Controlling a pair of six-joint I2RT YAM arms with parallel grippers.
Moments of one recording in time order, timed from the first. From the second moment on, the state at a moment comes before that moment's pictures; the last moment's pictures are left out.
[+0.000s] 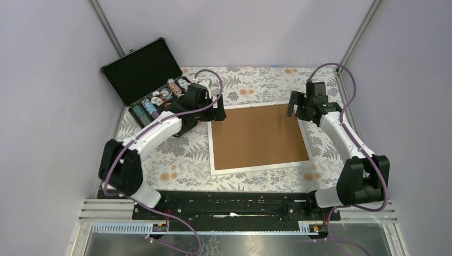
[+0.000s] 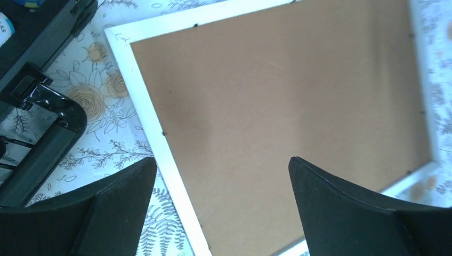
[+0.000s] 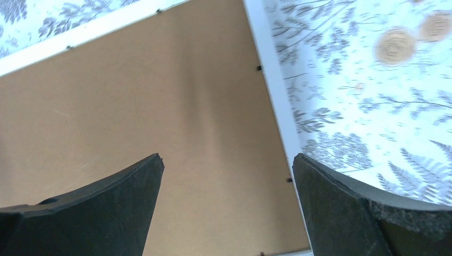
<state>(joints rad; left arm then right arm) -0.52 1.58 1.20 -0.39 0.04 -0.44 0.11 1.44 1.10 -0.54 0.06 0.31</state>
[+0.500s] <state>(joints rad) -0.95 1.31 0.89 -0.37 0.01 -0.70 0.07 1.55 1.05 -0.55 0.21 0.40</state>
